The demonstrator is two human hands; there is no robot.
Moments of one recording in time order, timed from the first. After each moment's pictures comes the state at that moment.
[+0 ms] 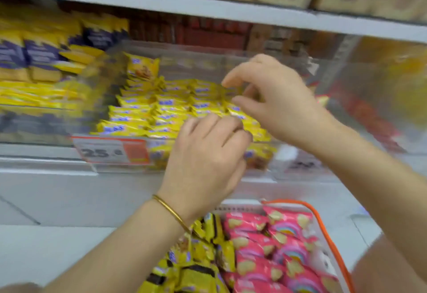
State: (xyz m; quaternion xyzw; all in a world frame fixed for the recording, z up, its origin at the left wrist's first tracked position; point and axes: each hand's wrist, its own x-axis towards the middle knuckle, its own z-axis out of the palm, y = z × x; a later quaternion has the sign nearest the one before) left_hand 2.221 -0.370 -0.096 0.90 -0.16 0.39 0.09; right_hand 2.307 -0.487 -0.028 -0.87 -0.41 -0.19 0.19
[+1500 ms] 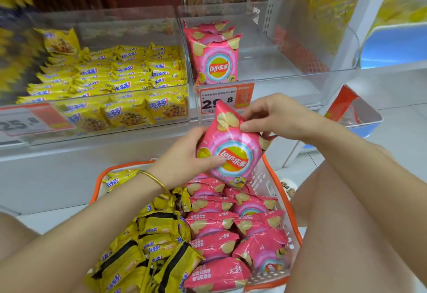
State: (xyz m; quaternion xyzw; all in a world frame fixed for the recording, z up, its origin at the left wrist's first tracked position) left_hand 2.206 -0.484 -0.158 0.86 -0.09 -0.06 0.50; right_hand 2.268 -0.684 -0.106 -0.88 -0.19 0.14 0.40
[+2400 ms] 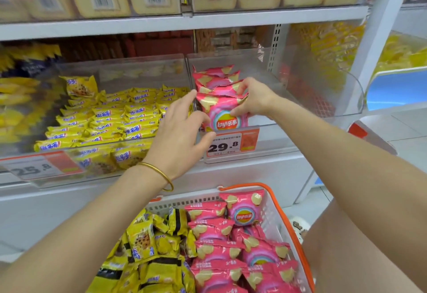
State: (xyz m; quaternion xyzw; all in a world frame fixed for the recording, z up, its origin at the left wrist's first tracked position) left_hand 2.270 -0.466 -0.099 0.96 -0.11 0.21 0.16; right_hand 2.401 -0.640 -0.078 -0.91 -0.12 0.05 0.39
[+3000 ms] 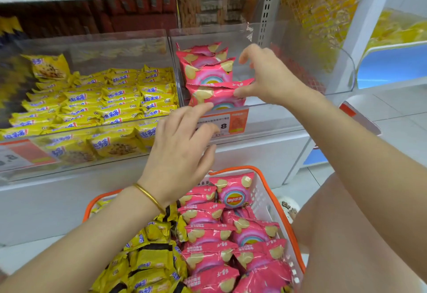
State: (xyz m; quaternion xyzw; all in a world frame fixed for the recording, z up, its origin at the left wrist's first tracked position) left_hand 2.240 -0.488 -0.131 0.92 -0.22 0.30 0.10; right_hand 2.371 -0.672 -0.068 -0.95 -0.19 -0.09 0.24
